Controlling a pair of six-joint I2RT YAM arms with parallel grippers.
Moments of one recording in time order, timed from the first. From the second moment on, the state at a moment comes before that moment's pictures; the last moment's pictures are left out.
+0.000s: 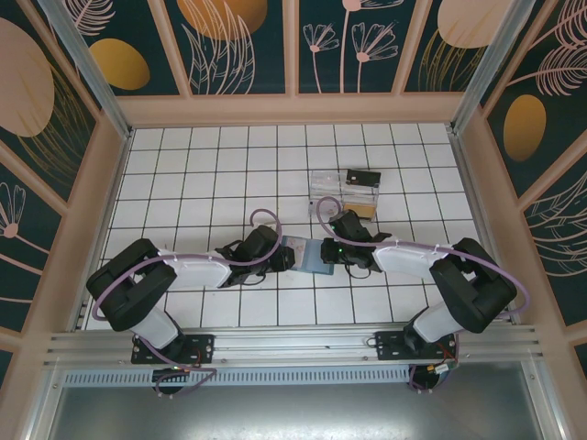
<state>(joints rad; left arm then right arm) -0.86 1.59 0.60 0.18 0.03 -0.87 0.70 1.48 0.62 -0.12 -0.07 0.64</state>
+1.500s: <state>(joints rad) -0.85 1.62 0.61 0.23 0.07 -0.87 0.72 1.55 0.66 0.05 -0.31 0.84</state>
